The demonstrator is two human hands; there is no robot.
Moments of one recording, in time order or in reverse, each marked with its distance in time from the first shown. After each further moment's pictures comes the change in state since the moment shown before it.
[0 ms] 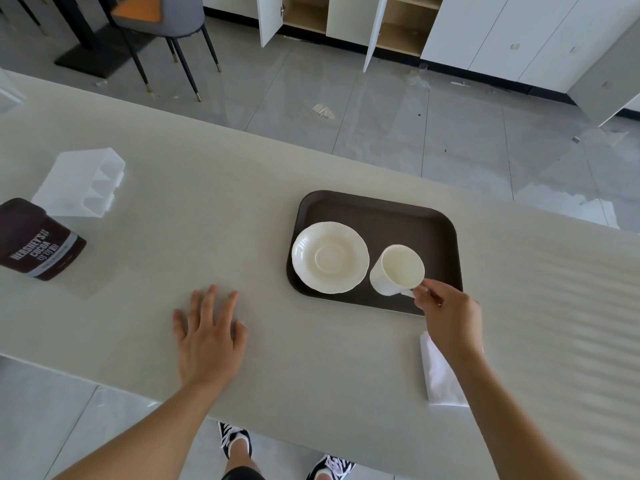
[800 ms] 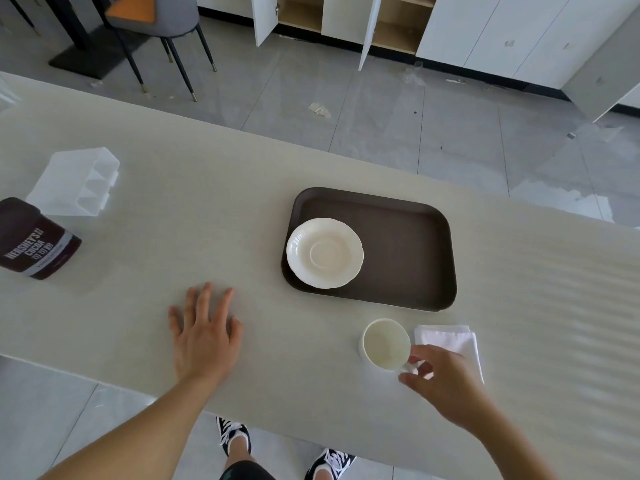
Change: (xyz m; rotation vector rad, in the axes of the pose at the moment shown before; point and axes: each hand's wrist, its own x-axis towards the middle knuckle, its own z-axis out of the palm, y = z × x) left_hand 0.000 0.000 0.003 0.012 0.003 -0.004; right_hand -0.077 0.031 -0.028 -0.275 -0.502 -0.025
